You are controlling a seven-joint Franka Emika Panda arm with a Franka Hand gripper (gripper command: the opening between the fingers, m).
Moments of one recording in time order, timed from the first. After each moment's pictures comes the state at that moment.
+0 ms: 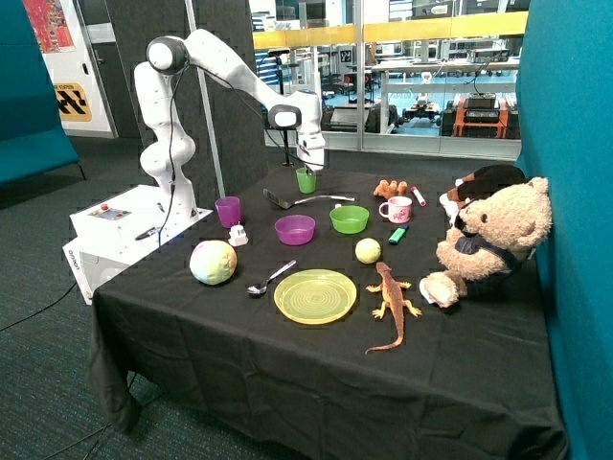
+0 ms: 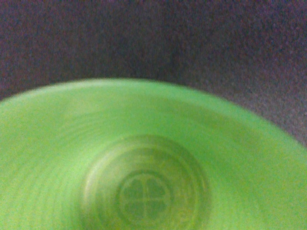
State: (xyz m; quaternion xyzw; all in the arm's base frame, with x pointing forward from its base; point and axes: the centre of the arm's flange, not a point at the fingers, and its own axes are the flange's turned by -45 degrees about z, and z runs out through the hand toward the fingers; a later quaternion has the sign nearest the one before) arm 0.444 0.229 0.339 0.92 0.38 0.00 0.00
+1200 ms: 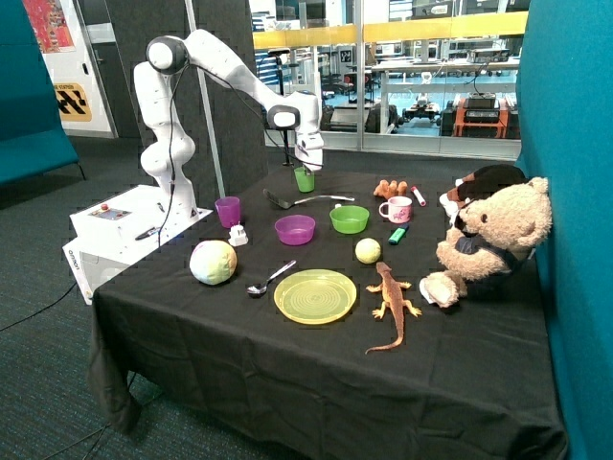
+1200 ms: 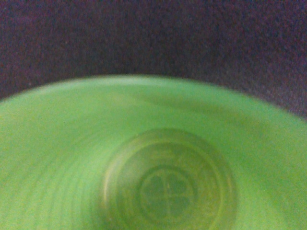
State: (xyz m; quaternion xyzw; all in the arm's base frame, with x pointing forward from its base) arm 0.433 0.238 0.336 0.92 0.39 0.00 0.00
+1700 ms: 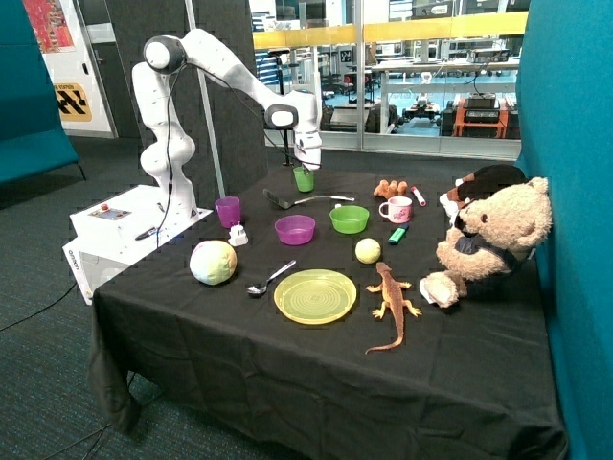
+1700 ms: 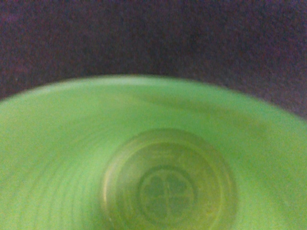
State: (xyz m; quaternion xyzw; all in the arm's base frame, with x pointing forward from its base) arm 0.432 0.228 0.341 0.93 0.38 0.00 0.00
